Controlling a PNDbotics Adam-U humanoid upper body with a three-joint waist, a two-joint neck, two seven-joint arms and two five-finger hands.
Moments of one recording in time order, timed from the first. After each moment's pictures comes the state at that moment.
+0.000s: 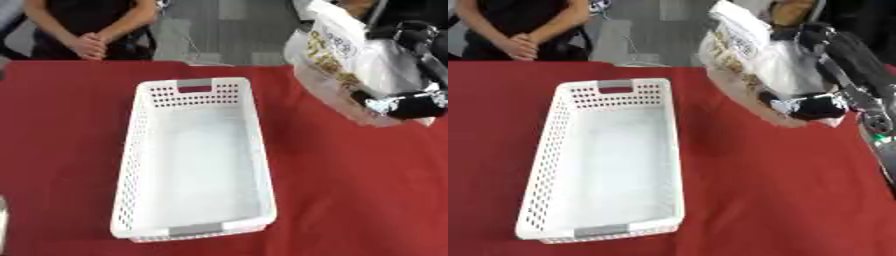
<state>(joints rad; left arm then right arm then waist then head) -0.15 0.26 0.28 -1.98 0.16 -0.30 0.17 -0.73 -0.65 0.20 -1.61 0.67 -0.17 0.13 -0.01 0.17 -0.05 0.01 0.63</state>
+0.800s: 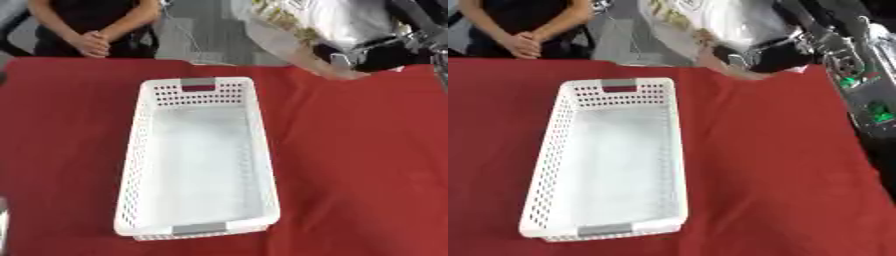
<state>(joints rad) -0.15 0.26 0.27 -1.98 0.16 -0.29 0.16 -0.95 -0.56 0.27 -1.60 0.70 -0.23 0.18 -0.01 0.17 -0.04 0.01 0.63</state>
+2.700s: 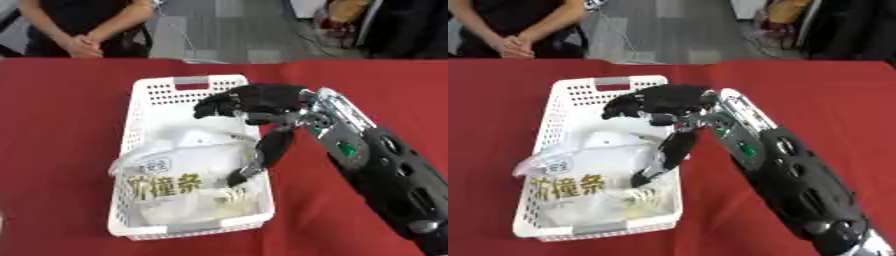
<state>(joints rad) -0.15 0.26 0.26 -1.98 0.17 -0.29 0.15 -0.95 -0.29 0.46 -1.34 0.70 -0.46 0.64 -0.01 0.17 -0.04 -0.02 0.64</state>
